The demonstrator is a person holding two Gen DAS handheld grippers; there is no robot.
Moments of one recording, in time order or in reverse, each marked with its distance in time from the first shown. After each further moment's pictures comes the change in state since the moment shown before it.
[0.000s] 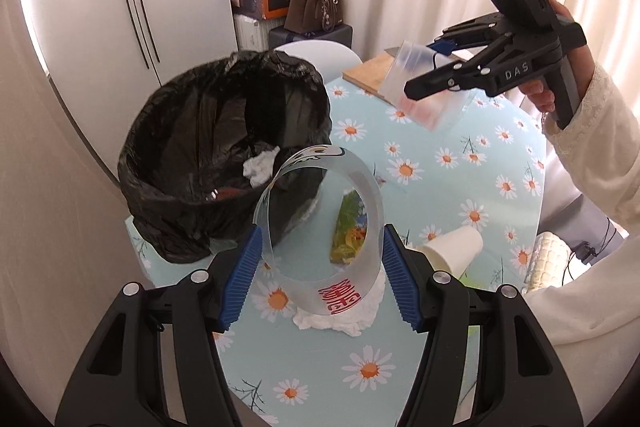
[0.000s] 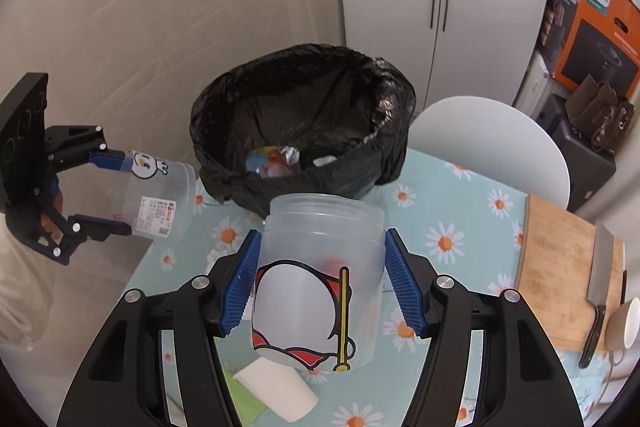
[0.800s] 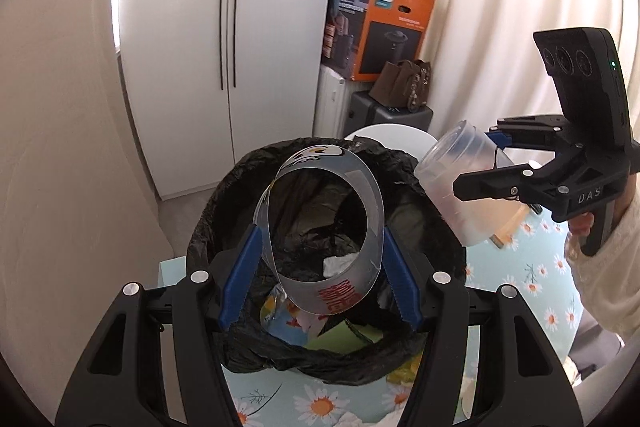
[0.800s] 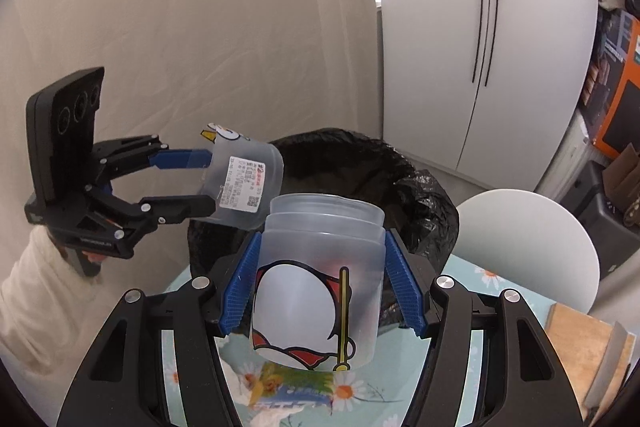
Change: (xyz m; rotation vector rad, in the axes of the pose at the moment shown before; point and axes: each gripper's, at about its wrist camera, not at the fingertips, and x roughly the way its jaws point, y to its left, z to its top) left arm 0.038 0.092 0.046 -0.300 -0.228 0.174; right arm 0.040 -0.006 0.090 -0.085 -0.151 0.125
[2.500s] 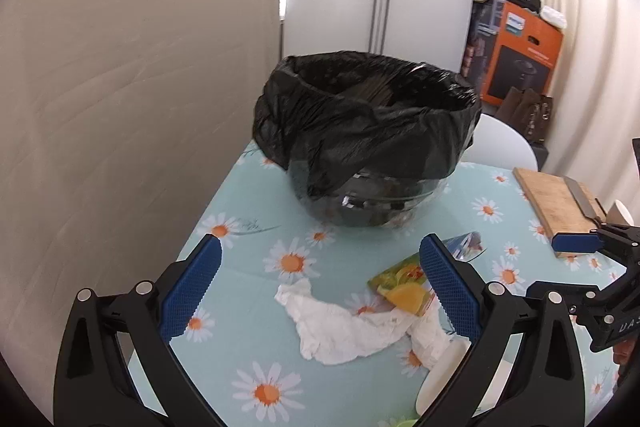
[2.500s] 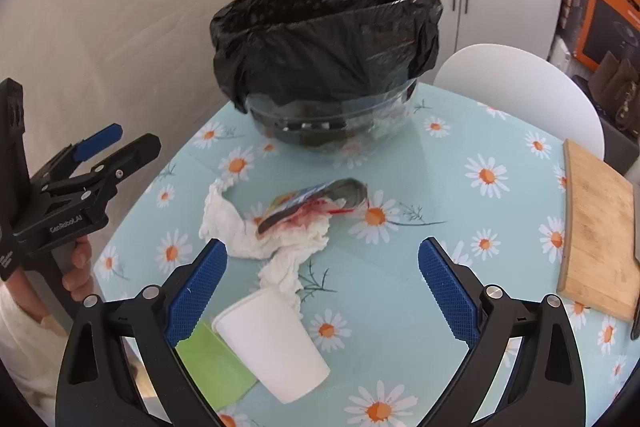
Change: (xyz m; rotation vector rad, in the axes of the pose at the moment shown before) left arm -0.062 -0.138 -0.174 -0.352 -0.067 0.555; right arm -0.027 0.029 -0.211 0.040 0.163 -0.027
